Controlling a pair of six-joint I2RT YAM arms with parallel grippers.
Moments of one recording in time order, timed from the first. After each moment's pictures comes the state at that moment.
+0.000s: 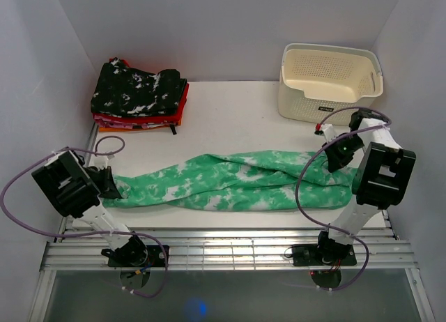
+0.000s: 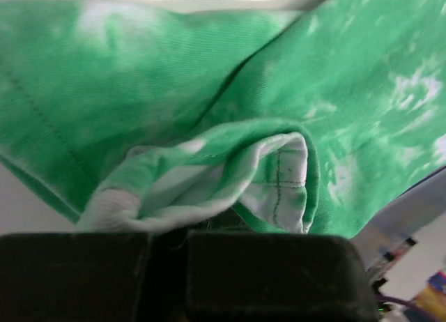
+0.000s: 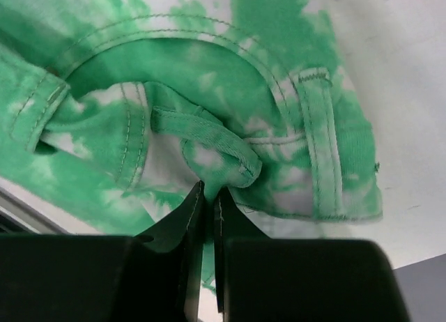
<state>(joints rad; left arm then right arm) 0.70 1.79 1.05 -1.03 0.46 0.74 -0.27 1.76 1.27 -1.09 -0.35 -1.08</state>
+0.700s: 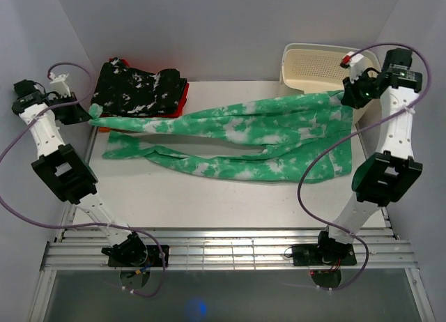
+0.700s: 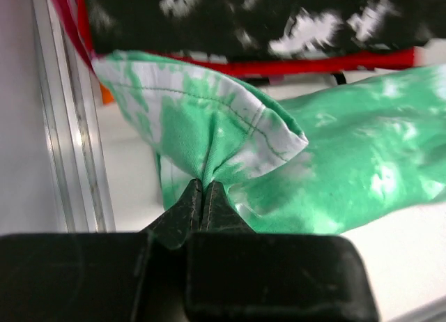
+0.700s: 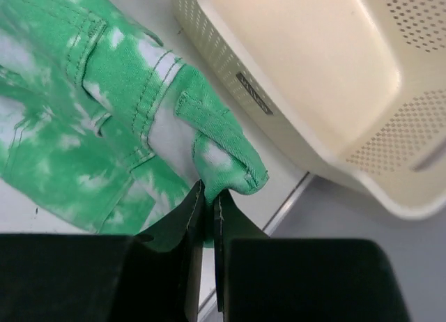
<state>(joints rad) 0.60 2.04 2.01 -0.98 0.70 0.41 -0.25 1.88 2.06 -1.11 -0.54 -0.88</state>
